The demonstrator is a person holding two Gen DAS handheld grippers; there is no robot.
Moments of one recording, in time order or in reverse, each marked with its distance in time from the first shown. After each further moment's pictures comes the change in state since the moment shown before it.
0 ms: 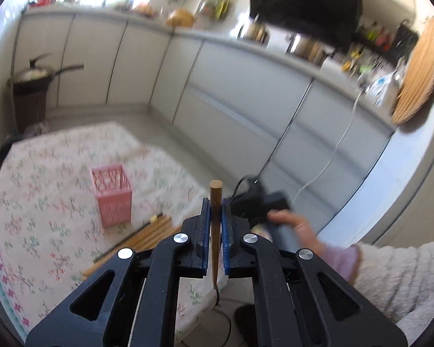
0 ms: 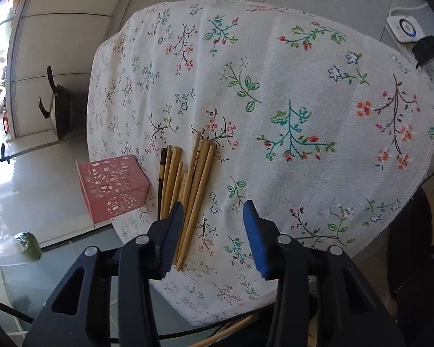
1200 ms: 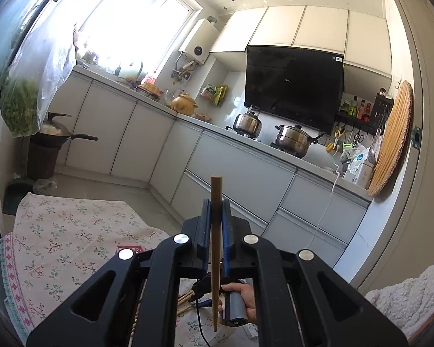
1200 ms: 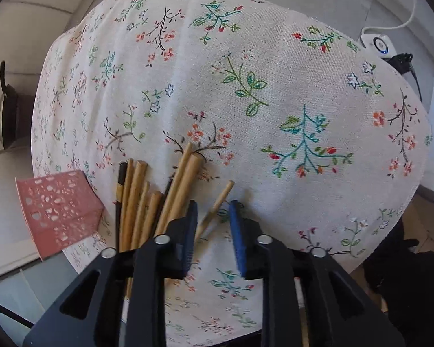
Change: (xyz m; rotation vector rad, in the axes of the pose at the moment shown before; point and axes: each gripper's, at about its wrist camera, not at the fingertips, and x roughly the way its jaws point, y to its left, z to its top) left arm -0.097 0.013 0.028 -0.047 -0.378 -0.025; right arm 0.053 0.026 0.009 0.041 -0.078 -0.291
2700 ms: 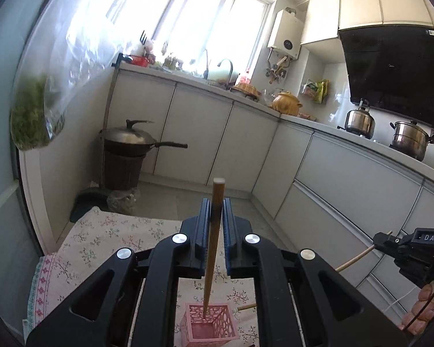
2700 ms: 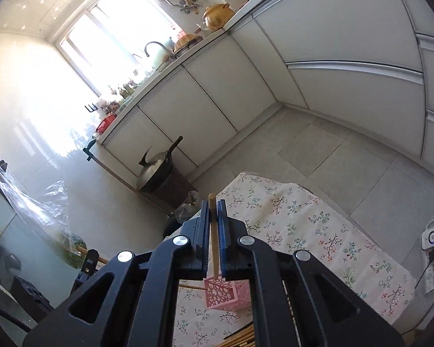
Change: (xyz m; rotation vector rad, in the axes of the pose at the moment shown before) left arm 0.169 0.078 0.012 0.005 -0.008 0.570; right arm -0.258 0.098 -0.047 -0.495 -0.703 0.532
